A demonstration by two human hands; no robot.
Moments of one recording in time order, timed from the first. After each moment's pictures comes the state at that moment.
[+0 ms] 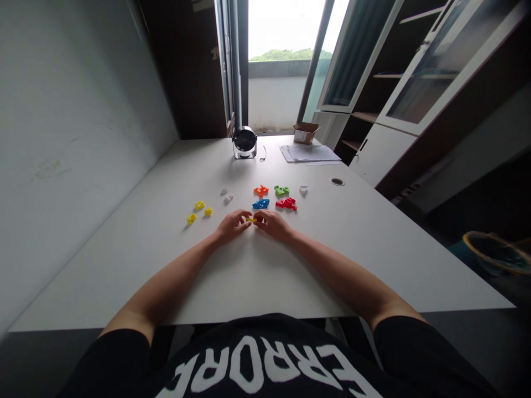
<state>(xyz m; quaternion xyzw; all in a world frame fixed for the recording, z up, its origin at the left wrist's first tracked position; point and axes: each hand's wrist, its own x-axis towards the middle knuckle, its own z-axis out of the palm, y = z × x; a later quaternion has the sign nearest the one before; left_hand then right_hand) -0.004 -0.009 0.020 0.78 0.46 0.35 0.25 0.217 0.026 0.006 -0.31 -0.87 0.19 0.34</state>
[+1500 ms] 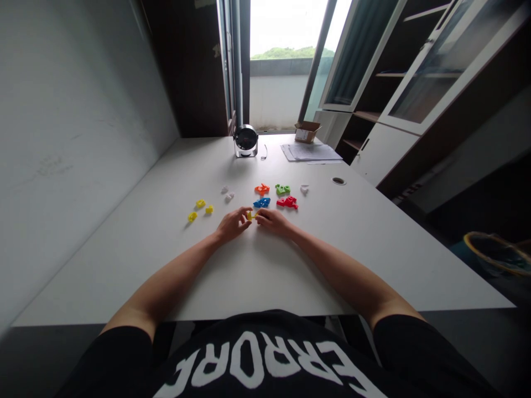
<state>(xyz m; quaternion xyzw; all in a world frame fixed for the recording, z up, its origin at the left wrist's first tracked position) -0.002 -0.011 0.018 0.81 0.47 0.32 0.16 0.220 0.036 0.004 -0.34 -0.82 0.35 0.30</state>
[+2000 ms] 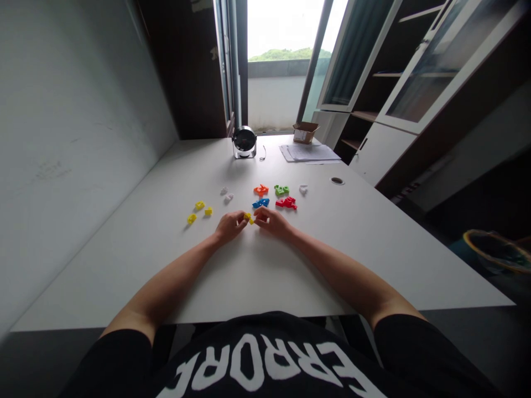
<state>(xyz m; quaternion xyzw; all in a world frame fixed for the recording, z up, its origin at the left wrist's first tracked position) -0.003 -0.013 0.021 0.79 0.51 0.31 0.13 0.219 0.026 0.009 -0.32 -0.83 0.30 0.35</state>
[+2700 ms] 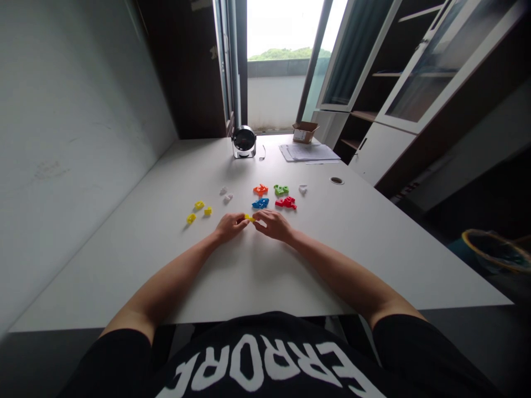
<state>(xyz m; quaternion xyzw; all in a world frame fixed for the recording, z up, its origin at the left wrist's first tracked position) -0.006 -0.008 0.021 0.80 0.51 0.27 0.18 0.217 0.019 0.014 -0.23 -0.90 0.05 0.36</state>
